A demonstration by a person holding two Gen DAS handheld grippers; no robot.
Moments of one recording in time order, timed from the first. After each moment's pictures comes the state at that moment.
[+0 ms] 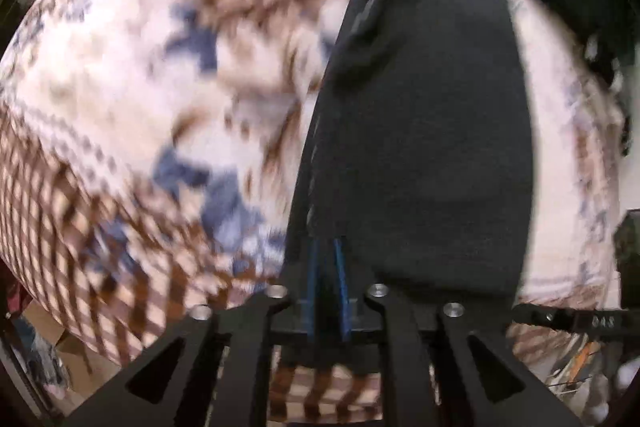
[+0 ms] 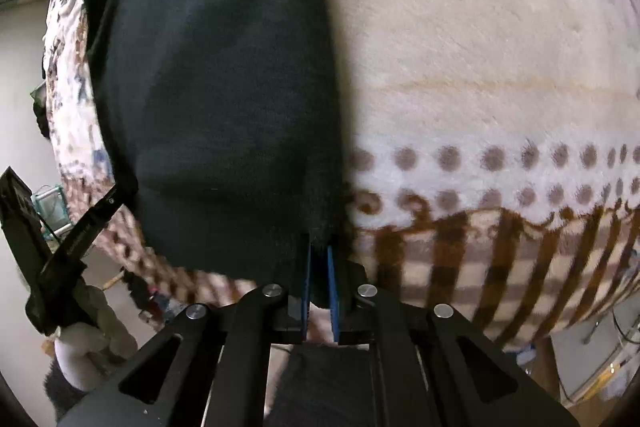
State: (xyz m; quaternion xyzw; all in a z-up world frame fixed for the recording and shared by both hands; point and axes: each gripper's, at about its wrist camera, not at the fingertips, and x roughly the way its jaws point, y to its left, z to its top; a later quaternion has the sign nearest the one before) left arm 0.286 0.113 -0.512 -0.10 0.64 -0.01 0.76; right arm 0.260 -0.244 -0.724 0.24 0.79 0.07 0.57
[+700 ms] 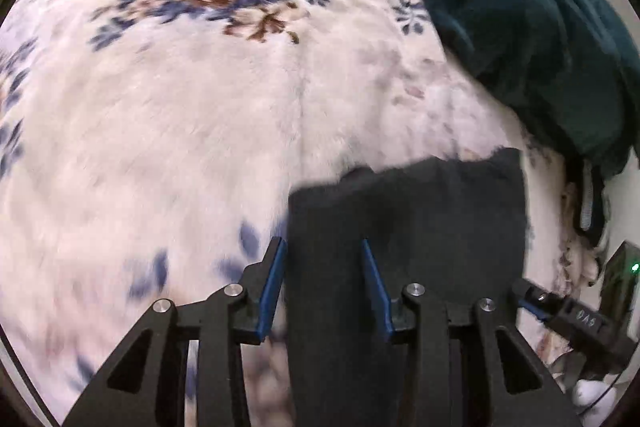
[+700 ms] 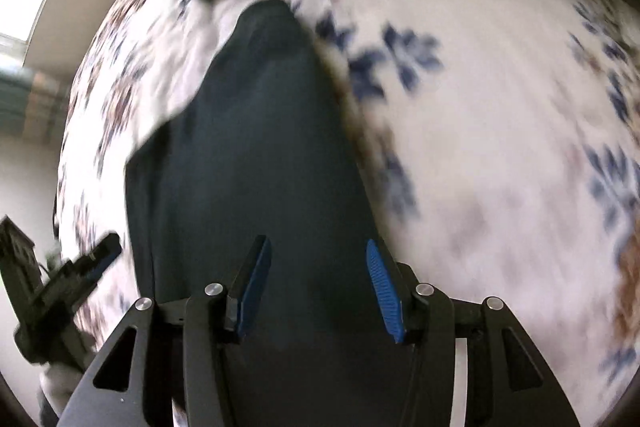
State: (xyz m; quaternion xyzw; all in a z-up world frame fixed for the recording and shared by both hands) left arm 0.718 0.091 -0.570 -0.11 0.60 -0.14 0.78; right arm 0.618 -0.309 -0.676 0.30 0.59 -0.06 0.75
